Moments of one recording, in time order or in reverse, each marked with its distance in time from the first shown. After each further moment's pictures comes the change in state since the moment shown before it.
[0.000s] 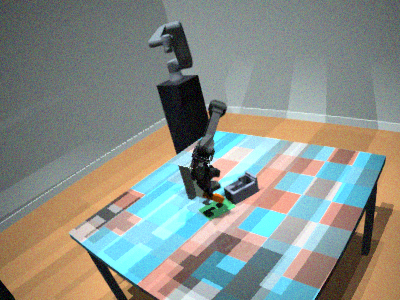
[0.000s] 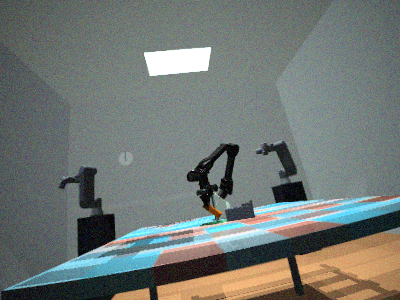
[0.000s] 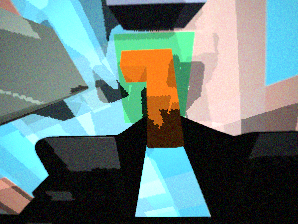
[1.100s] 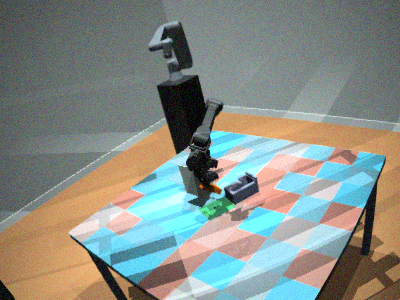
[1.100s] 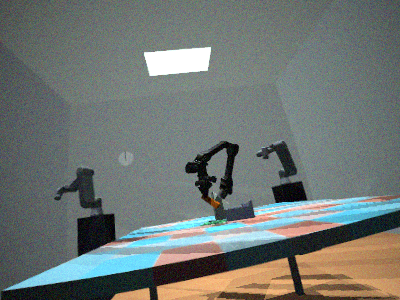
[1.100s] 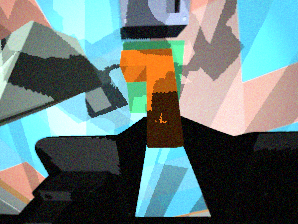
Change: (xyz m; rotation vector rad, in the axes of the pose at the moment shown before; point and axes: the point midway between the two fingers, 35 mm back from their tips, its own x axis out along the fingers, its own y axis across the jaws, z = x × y) arm -0.052 0.000 -0.001 0.002 0.002 0.001
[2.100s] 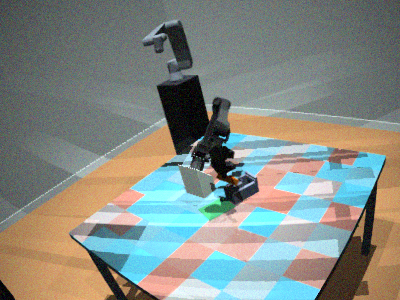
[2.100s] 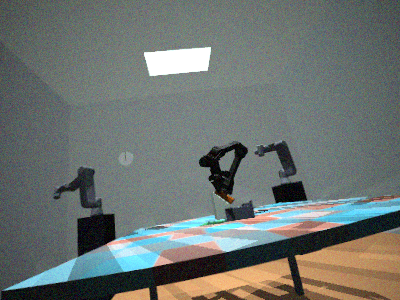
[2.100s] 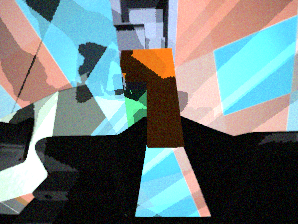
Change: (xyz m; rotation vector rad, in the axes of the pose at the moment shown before) arm -0.014 -0.013 0.088 0.005 -0.012 -0.001
